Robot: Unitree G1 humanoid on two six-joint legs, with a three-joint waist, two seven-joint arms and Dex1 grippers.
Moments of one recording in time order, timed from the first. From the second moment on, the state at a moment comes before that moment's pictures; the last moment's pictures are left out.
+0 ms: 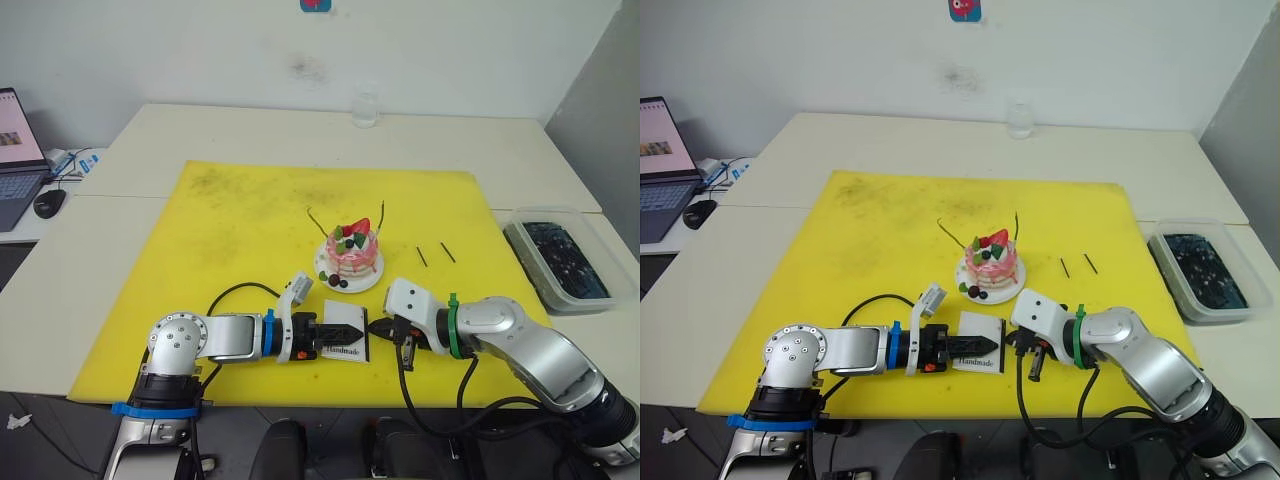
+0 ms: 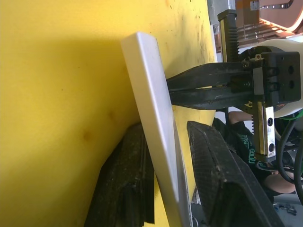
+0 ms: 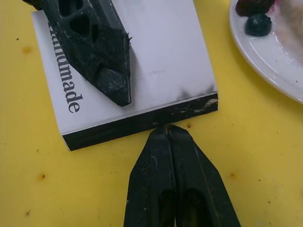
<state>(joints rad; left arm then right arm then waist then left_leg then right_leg) -0.35 0.39 0.06 -0.04 -1.47 1.46 -0.04 -0.36 -0.69 0.44 -0.53 0.25 0.85 0.77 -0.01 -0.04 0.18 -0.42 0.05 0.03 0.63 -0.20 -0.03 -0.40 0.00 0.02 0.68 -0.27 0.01</state>
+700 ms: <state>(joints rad) -0.35 0.39 0.05 -0.06 -1.44 1.46 -0.06 -0.36 -0.65 0.42 -0.53 0.26 0.90 0.75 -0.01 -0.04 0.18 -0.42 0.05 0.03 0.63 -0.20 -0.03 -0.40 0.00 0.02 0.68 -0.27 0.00</state>
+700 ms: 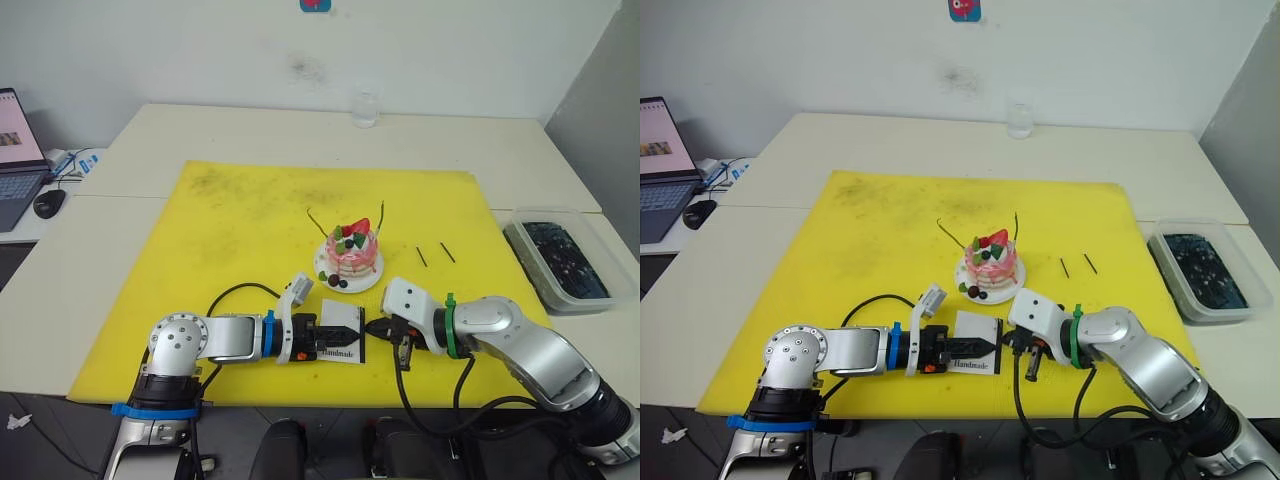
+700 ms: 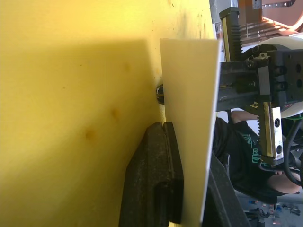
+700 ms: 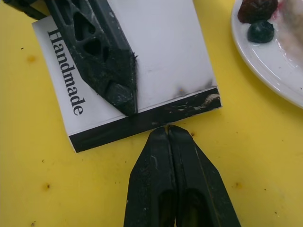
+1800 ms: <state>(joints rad) -0.23 0.56 0.09 -0.22 -1.33 1.34 -0.51 -0.12 -0.29 0.06 -0.47 0.12 0.61 0.22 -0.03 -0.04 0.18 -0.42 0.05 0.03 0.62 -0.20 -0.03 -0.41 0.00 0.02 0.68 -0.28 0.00</state>
